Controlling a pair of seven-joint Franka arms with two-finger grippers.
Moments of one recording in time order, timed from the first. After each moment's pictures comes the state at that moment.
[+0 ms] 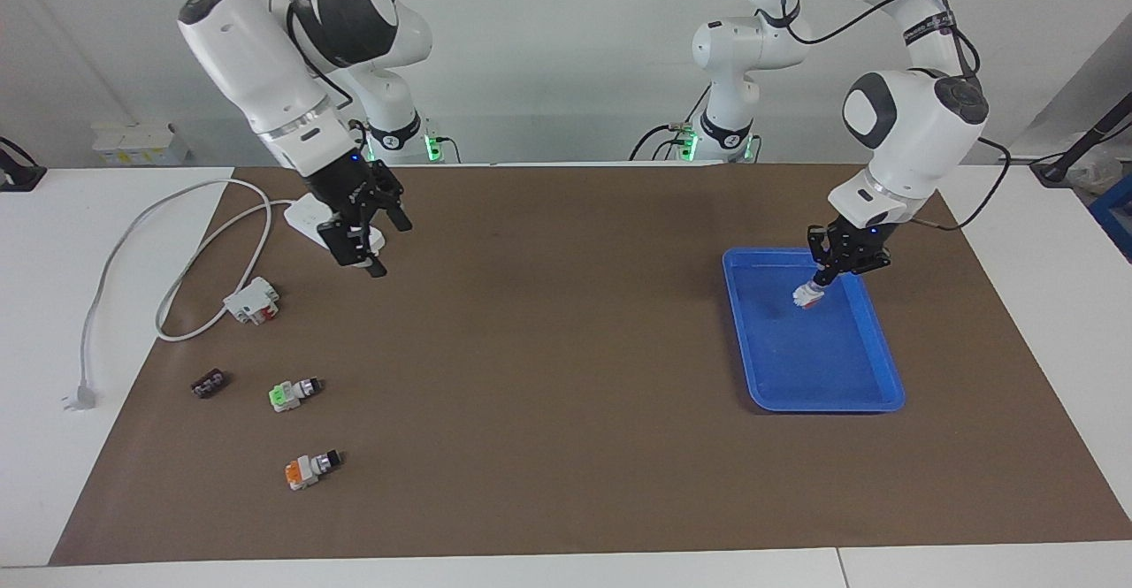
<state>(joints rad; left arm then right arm) 0.04 -0.02 -0.01 -2.14 -0.10 2.17 0.51 0.14 -0.05 -0.05 -1.87 0.36 2.09 -1.33</state>
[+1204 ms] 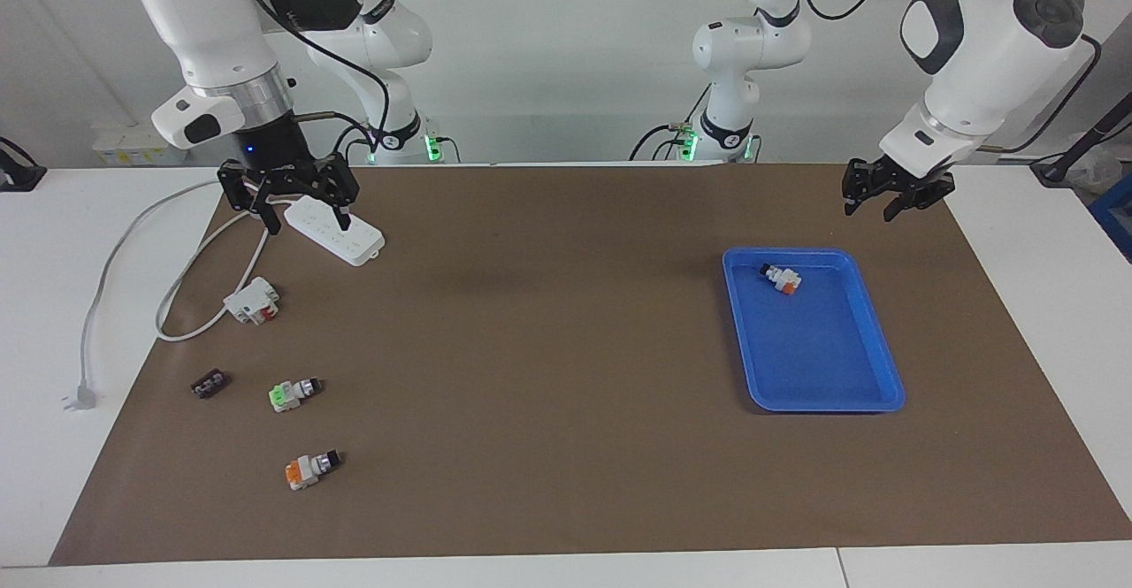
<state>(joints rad) 0.03 -0.03 -0.04 -1.72 0.01 1.57 0.26 0.10 -0.05 -0.04 -1.72 0.05 1.80 0.11</state>
